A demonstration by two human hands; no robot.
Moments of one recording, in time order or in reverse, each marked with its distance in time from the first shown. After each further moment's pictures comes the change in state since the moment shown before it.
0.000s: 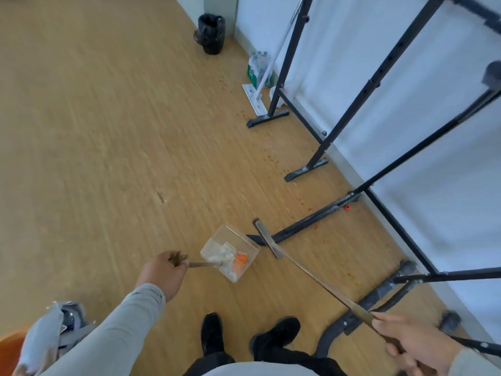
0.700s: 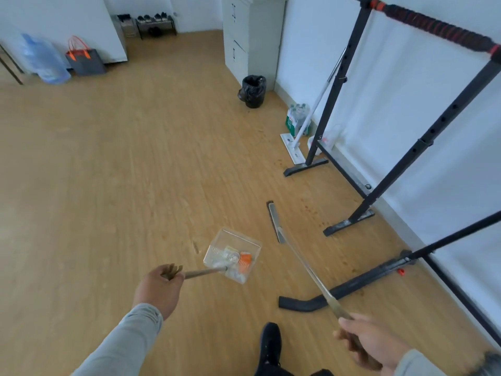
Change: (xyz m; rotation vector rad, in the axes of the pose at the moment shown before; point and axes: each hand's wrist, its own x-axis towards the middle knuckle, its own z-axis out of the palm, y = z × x) left_hand 0.075 0.093 -0.111 -0.280 0.325 -0.092; right_hand 0.082 -0.216 0.022 0.210 -0.137 -0.214
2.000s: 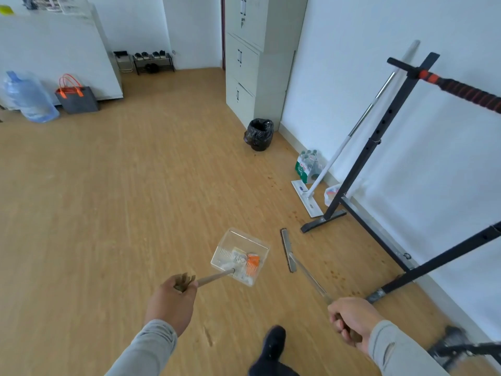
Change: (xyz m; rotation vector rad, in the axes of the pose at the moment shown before) left_hand 0.341 0.182 -0.083 -0.064 -0.027 0.102; right_hand 0.104 -0.399 0.189 0.005 0.154 -0.050
